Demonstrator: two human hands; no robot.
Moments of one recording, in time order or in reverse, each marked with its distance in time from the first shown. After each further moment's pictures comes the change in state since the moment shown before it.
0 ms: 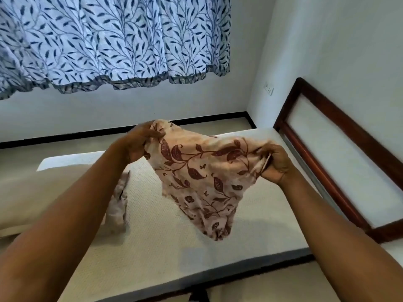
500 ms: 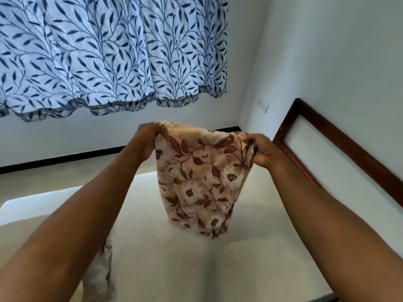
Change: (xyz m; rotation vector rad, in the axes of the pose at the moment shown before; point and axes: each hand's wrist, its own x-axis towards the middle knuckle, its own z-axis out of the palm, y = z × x) left_hand 0.220 0.085 -0.033 -0.033 0.221 0.049; right_hand 0.225 -0.115 0.050 -0.212 0.287 -0.089
